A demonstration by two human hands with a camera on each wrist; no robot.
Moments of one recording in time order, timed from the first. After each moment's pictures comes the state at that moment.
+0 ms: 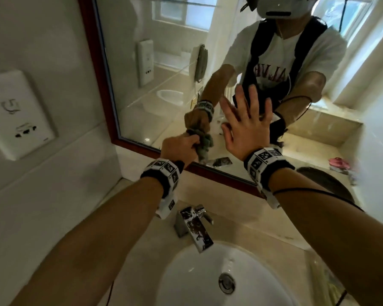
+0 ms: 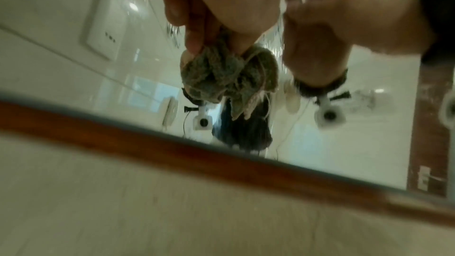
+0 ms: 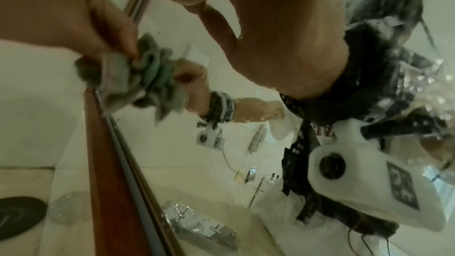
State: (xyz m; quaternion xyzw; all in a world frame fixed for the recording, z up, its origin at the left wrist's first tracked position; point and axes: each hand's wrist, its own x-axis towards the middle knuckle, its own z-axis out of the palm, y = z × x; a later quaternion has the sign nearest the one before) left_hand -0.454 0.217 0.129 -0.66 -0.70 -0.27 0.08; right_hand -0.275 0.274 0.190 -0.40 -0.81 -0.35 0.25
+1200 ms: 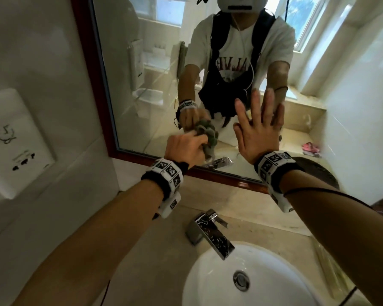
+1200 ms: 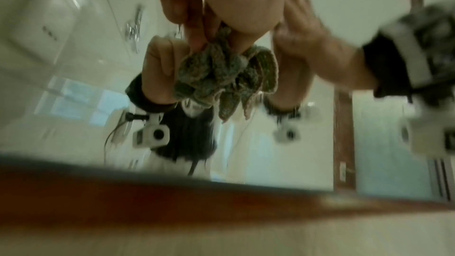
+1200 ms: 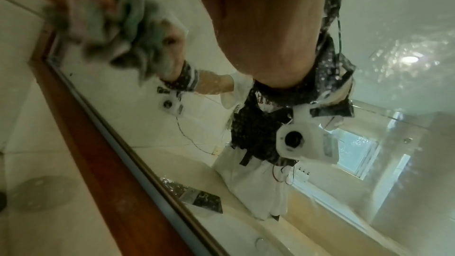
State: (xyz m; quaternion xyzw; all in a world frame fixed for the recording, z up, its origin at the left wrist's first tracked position) left_hand -0.494 0.228 0.139 -0.73 -0.57 -0.36 0.11; right_hand -0.288 0.277 0.178 -0.46 -0.76 -0.39 0.26
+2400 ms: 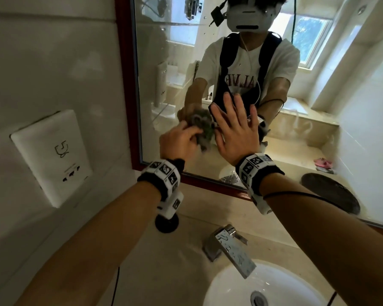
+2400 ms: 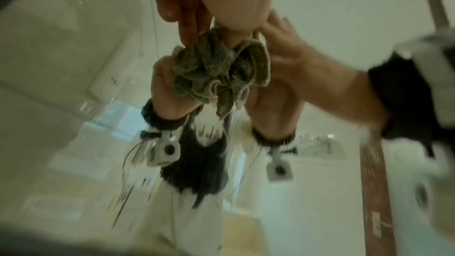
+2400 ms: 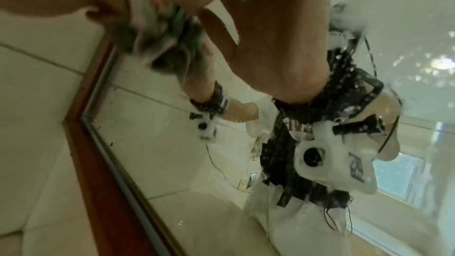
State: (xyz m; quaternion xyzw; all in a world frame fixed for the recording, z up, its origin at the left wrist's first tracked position) left_hand -0.567 0.226 0.167 -0.64 -0.61 -0.45 0.12; right_hand -0.397 0.270 0.196 -0.41 -0.79 -0.36 0.27
